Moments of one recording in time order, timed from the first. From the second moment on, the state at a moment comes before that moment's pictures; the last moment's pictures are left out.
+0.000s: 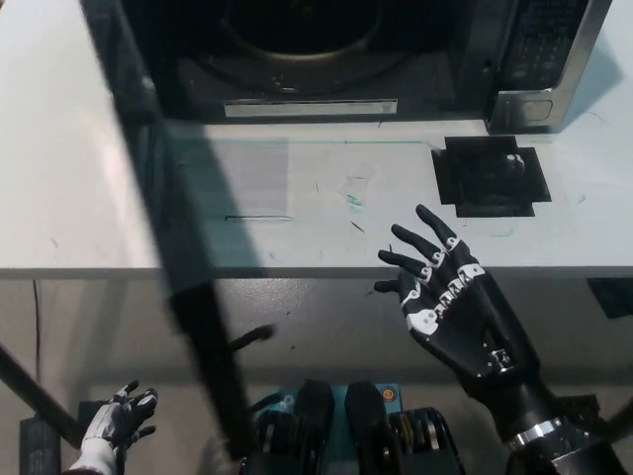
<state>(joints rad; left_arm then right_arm) -0.23 0.17 0.17 0.69 -0.08 0.13 0.02 -0.11 0.05 0.17 -0.50 0.30 0.45 0.01</state>
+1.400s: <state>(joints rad) -0.23 0.17 0.17 0.71 -0.08 0.11 0.02 0.07 -0.18 -0.22 0.14 0.20 0.20 -0.06</state>
